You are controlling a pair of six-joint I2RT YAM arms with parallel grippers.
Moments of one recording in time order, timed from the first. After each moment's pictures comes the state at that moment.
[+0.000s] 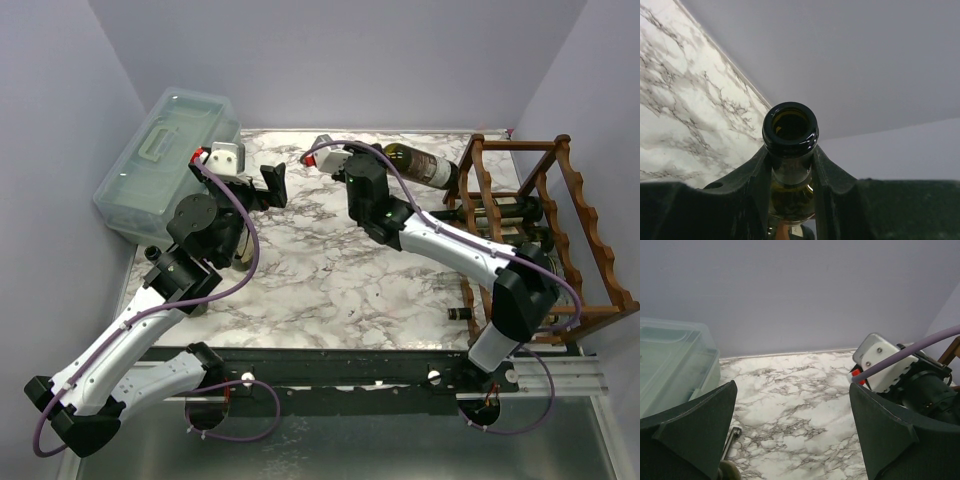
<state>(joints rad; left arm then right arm) -0.70 0.90 1.07 -0.02 -0.46 -0.05 0.81 1.65 1.34 0.20 0.80 -0.99</state>
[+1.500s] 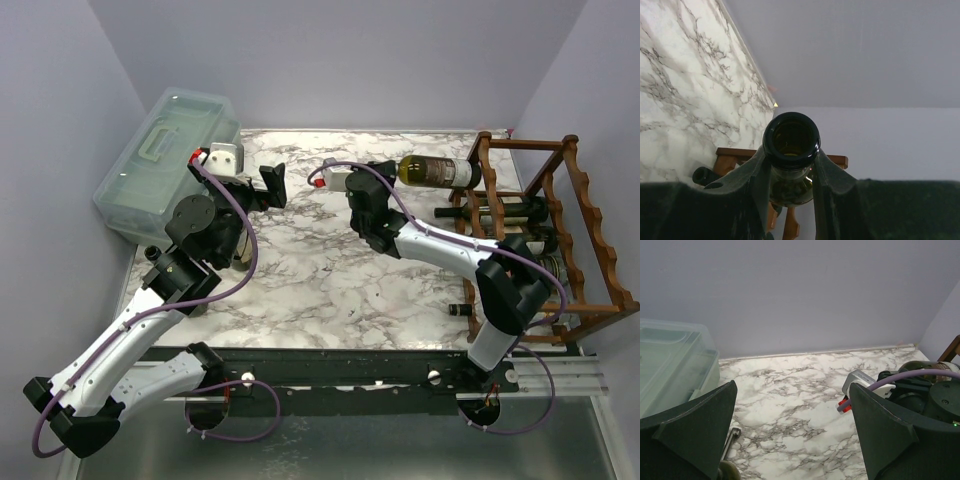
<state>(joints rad) -0.71 0.89 1.07 -0.02 -0.46 -0.05 0.76 1.72 1.17 0.31 0.93 -1.23</state>
